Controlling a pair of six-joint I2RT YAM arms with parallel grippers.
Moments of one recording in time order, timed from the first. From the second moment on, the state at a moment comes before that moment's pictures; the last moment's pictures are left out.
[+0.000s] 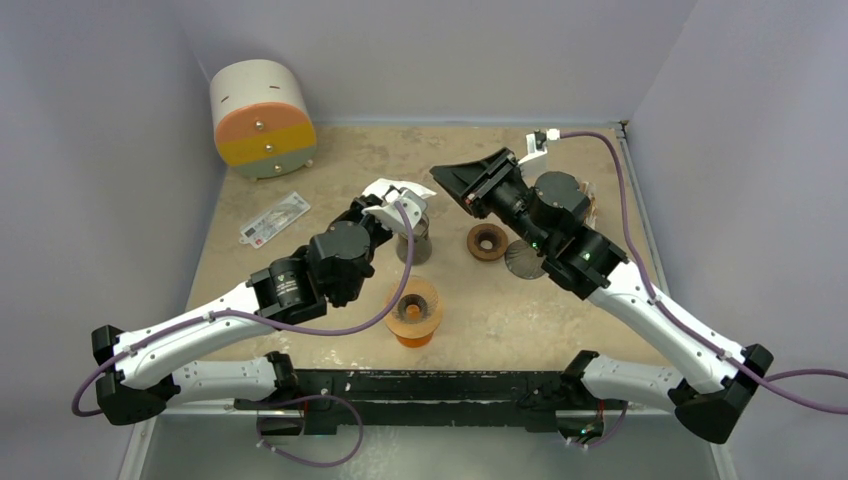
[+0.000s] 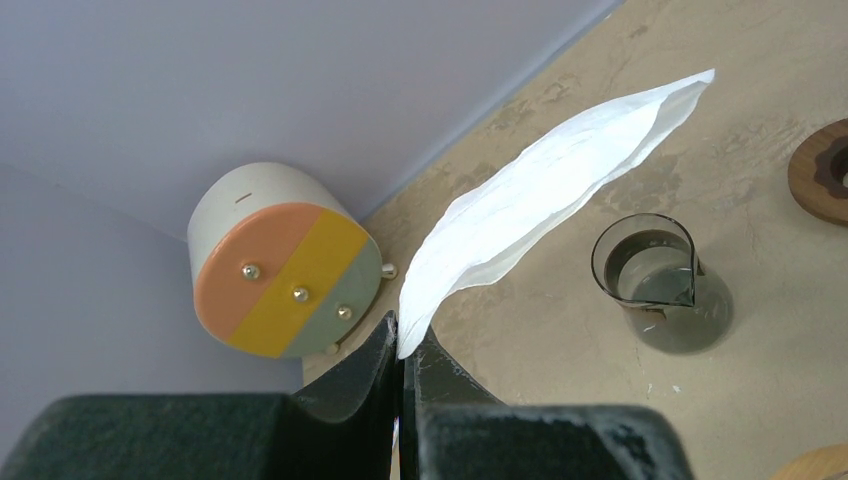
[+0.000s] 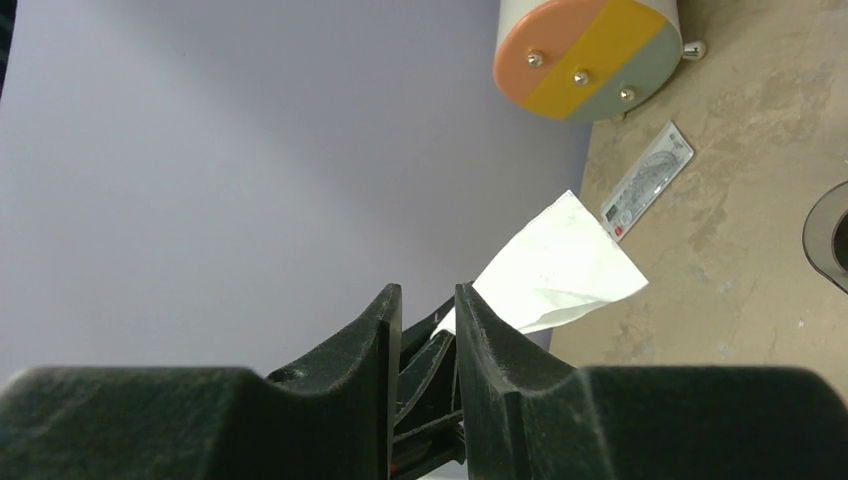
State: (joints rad) left arm -1.13 1.03 1.11 -0.28 -0.92 0.50; right arm 0.79 1.09 1.17 -0.08 0.08 1.25
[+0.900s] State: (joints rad) left arm -1.13 1.04 1.11 -0.28 -0.93 0.50; right arm 0.79 1.10 1.12 -0.09 0.03 1.28
